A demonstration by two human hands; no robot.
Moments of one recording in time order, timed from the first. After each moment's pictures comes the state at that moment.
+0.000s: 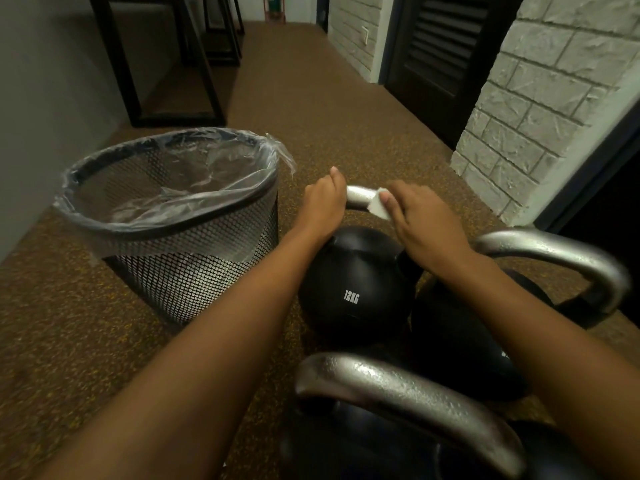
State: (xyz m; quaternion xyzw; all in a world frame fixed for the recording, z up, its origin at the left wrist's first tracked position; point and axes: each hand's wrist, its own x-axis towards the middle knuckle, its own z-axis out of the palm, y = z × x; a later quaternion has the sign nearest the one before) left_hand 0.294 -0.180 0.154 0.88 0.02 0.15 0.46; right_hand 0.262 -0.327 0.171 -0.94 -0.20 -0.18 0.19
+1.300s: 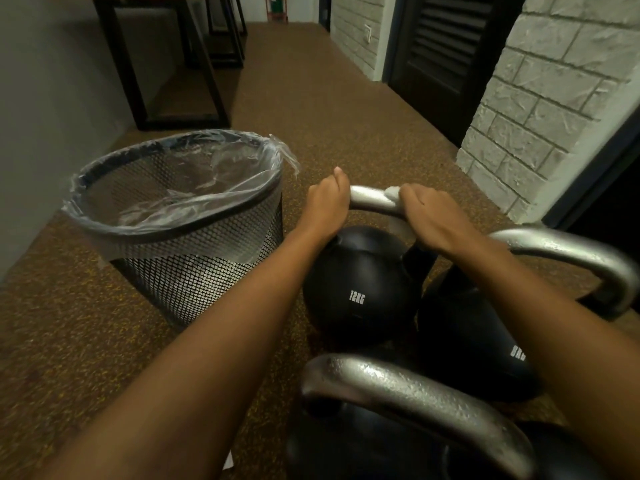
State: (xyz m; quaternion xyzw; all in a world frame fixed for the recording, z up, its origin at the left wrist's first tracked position) left_hand 0.292 -0.177 0.156 0.88 0.01 0.14 0.45; right_hand 0.278 -0.333 0.178 -0.97 -0.13 -0.05 0.22
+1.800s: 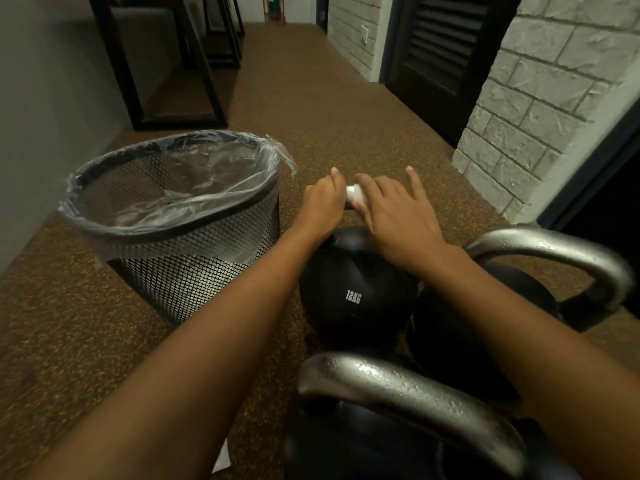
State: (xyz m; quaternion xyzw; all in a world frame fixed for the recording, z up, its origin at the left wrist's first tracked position) left_hand 0.294 -0.174 0.154 0.87 -0.01 0.13 0.47; right_hand 0.272 -0.302 0.161 -0.96 -0.22 -0.18 0.00
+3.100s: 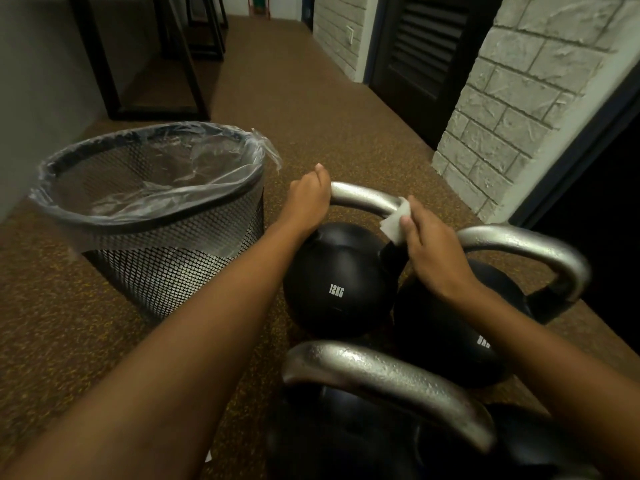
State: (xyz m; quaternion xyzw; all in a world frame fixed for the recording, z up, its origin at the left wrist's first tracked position) left_hand 0.290 -0.177 0.159 0.88 0.00 0.13 0.46; right_hand 0.238 -0.358 0.150 -0.93 -0.10 -0.11 0.32
